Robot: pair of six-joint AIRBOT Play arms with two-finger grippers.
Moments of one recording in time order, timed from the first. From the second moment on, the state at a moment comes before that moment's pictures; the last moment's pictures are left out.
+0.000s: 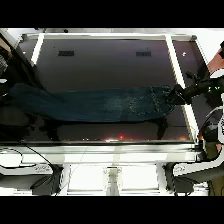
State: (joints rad) left arm 0.63 -1.45 1.57 1.28 -1.46 -1.17; right arm -0.39 -1.59 1.39 -0.97 1.61 1.39
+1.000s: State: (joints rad) left arm -0.26 -1.52 1.65 1.08 -1.28 -1.42; right arm -0.39 -1.59 1.39 -0.97 1.55 1.35
